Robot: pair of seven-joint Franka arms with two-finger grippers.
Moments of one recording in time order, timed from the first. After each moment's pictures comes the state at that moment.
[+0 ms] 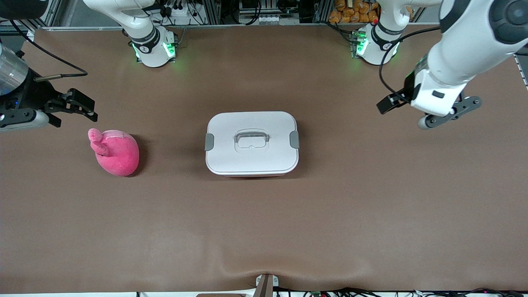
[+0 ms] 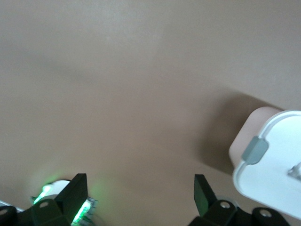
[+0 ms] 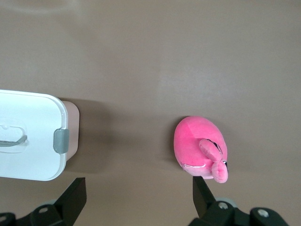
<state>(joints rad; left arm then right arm) -0.13 0.11 -0.24 -1.51 -0.01 1.47 -0.81 0.09 0.07 0.00 -1.46 0.06 1.57 -0.01</state>
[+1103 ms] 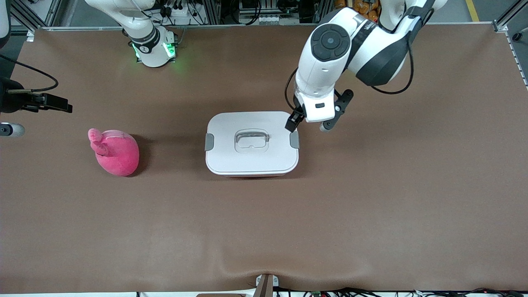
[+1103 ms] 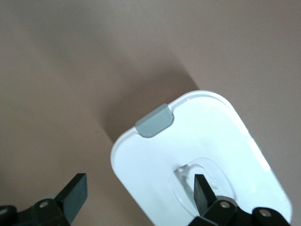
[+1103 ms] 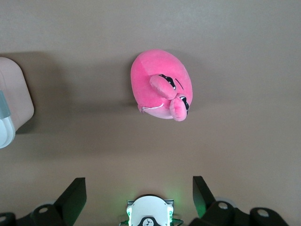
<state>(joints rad) -0.48 0.33 -0.25 -1.51 -0.01 1.83 -1.74 -0.05 0.13 -0.02 -1.45 0.01 1.32 -0.02</state>
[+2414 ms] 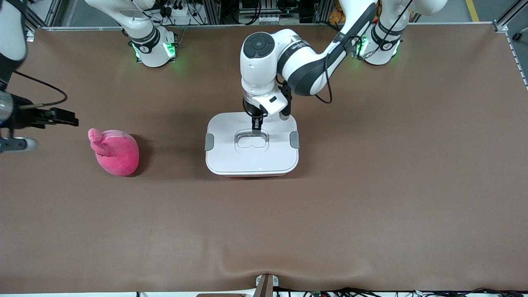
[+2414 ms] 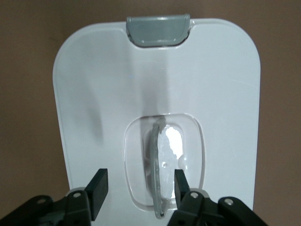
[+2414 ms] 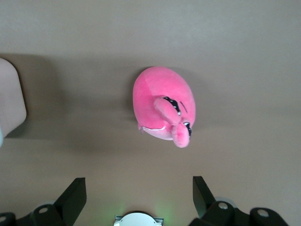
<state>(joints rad) -0.70 0.54 -0.25 -1.46 0.19 2.10 -2.52 -0.03 0.21 0.00 -1.47 0.00 1.42 -0.10</state>
